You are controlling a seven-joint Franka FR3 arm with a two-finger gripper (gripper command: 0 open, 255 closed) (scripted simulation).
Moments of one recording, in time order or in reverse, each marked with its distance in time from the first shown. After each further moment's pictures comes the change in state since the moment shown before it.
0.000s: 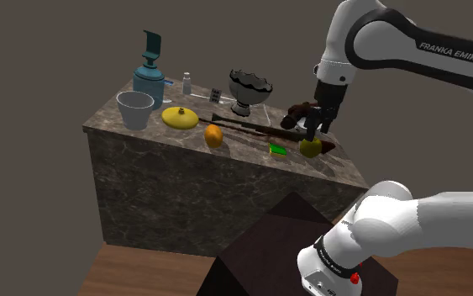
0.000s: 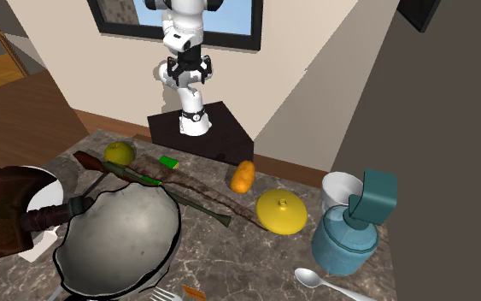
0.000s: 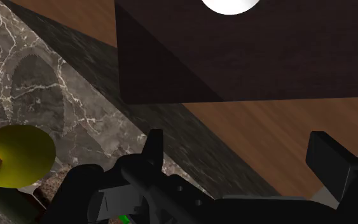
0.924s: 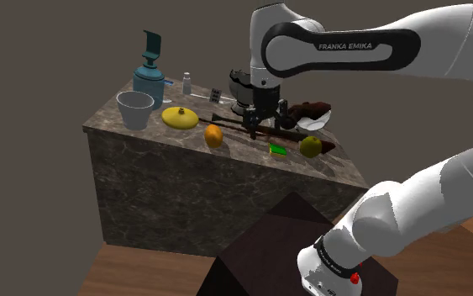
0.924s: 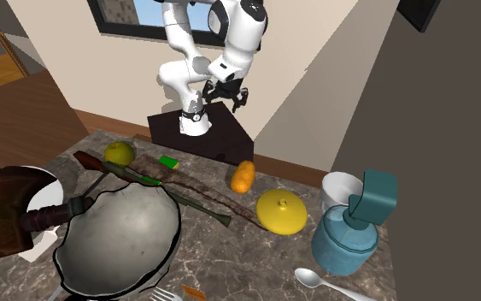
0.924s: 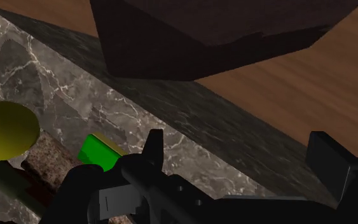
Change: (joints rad) arm -0.013 0.470 0.230 0.218 -0.002 0.169 0.454
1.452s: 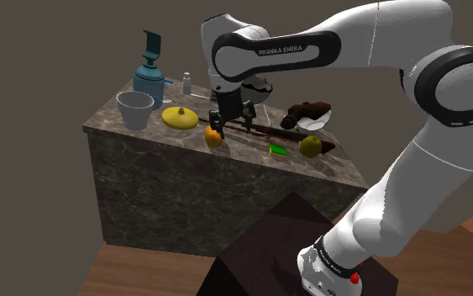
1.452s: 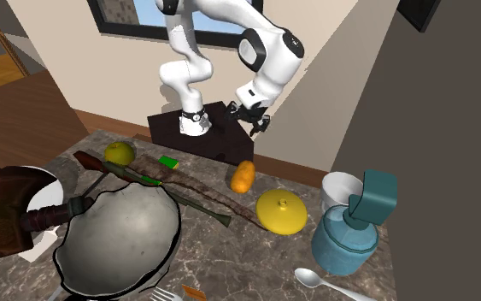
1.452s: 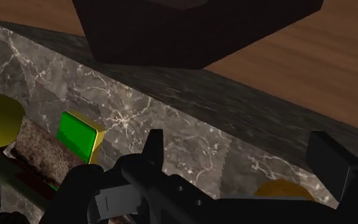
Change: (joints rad) arm 0.019 0.373 0.070 0.281 -0.102 -0.009 0.305
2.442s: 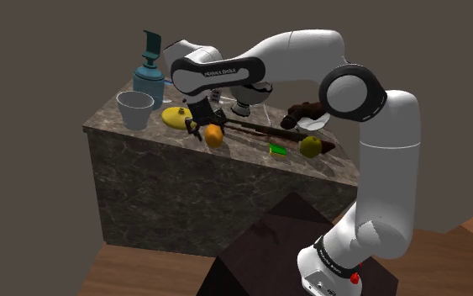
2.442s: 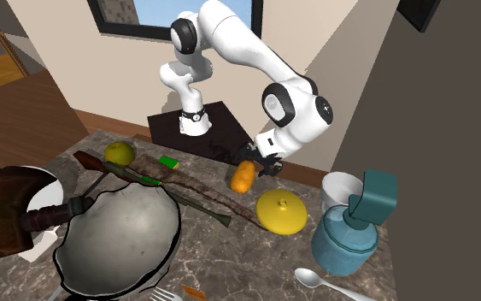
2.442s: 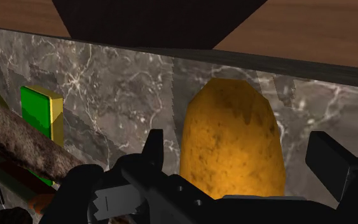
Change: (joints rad) arm 0.071 0.492 -0.058 0.460 -0.142 -0.094 0.249
